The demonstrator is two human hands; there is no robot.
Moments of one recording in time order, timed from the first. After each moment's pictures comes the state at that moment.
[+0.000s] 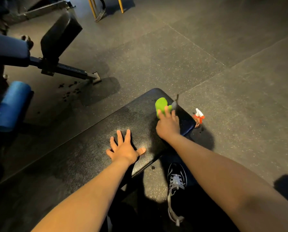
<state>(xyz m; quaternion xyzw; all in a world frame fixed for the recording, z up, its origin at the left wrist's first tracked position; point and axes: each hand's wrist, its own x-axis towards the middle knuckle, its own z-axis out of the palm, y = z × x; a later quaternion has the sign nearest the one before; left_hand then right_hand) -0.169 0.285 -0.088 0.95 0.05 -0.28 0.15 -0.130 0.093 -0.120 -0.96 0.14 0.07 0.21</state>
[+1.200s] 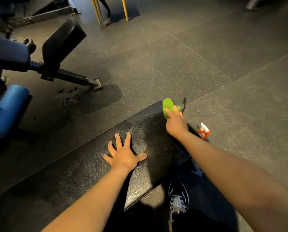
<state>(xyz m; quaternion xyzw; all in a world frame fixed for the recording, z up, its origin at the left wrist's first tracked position) -0.116 0.279 -0.093 0.95 0.05 -0.25 0.17 -0.053 0.050 -0.118 -0.95 0.16 0.06 0.24</state>
